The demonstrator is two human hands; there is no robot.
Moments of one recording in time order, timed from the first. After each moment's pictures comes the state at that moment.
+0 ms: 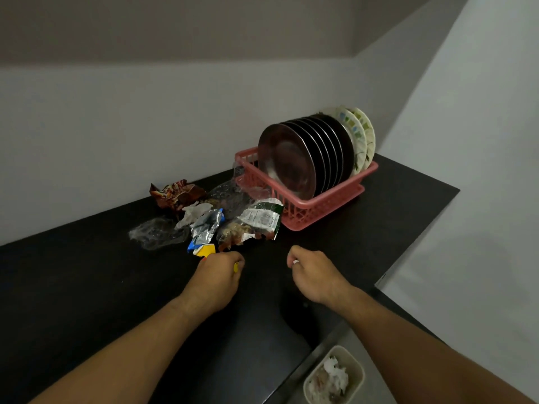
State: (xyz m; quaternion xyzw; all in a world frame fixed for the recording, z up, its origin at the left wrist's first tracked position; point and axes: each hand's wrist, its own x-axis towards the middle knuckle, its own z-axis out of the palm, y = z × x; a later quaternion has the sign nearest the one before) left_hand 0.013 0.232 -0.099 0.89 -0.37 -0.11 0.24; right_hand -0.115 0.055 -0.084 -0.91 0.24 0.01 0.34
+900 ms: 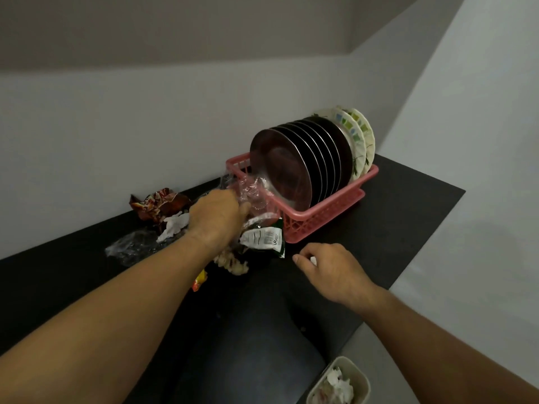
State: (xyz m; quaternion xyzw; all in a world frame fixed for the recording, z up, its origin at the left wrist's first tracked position) left_hand 0.081 0.136 -0.027 0.94 -0.29 0.08 0.16; right_hand -0.110 0.012 -0.063 -0.93 0.26 -0.05 0.26
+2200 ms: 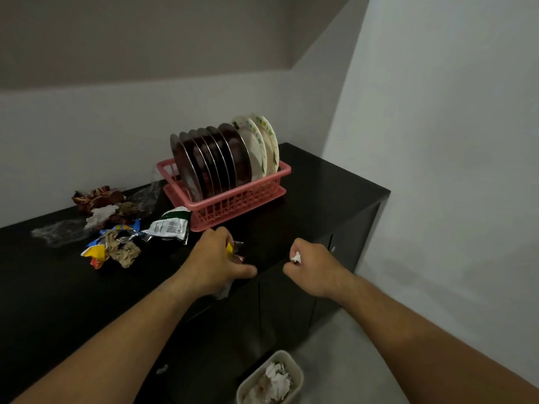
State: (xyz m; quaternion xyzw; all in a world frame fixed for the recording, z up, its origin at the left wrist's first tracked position) left_hand -0.182 0.021 -0.038 0.90 -0.30 -0.09 0.30; right_hand -0.313 -0.162 -0.052 -0.91 0.20 0.00 0.36
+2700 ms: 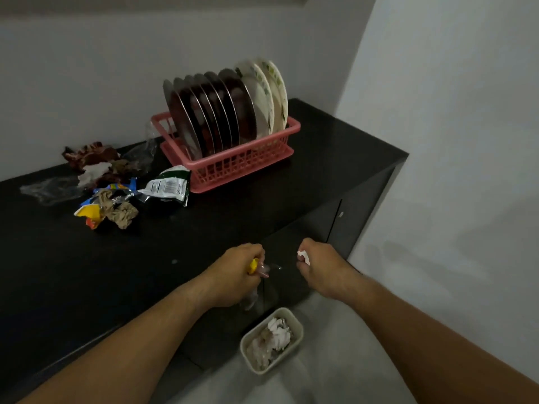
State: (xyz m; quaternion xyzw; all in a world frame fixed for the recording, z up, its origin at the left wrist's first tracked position) left_hand -0.212 0.023 -0.103 0.83 -0.41 -0.25 0.29; right_hand -0.323 -0.161 -0.122 -0.93 0.22 0.05 0.30
